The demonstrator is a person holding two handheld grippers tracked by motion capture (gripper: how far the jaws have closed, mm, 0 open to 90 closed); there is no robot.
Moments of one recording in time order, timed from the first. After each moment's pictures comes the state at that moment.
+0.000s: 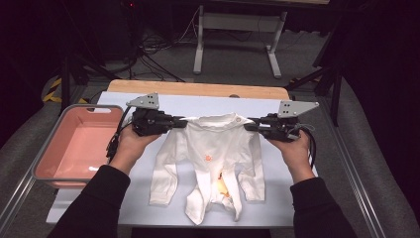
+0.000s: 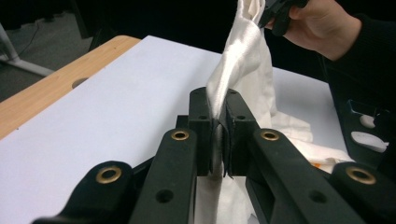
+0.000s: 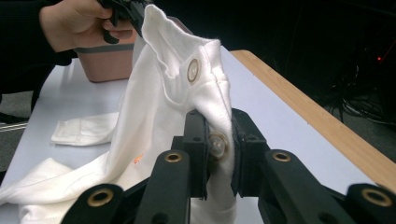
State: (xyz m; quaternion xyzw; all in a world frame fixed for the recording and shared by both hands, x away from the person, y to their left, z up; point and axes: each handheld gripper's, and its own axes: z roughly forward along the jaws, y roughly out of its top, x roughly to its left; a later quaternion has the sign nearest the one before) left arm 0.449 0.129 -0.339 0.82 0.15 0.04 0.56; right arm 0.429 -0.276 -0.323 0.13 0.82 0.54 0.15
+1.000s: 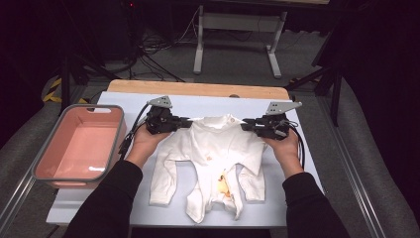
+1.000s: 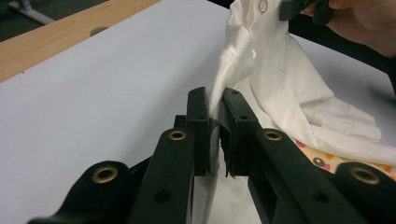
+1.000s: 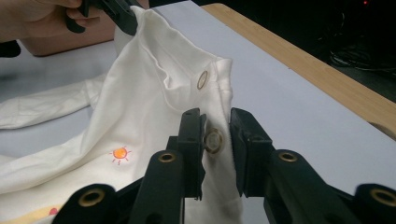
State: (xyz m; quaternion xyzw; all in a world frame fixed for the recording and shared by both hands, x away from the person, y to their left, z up) left arm 0.495 0.109 -0.389 0.83 0.22 0.03 0.52; right arm 0.471 -0.278 -0.371 0.21 0.83 0.49 0.13
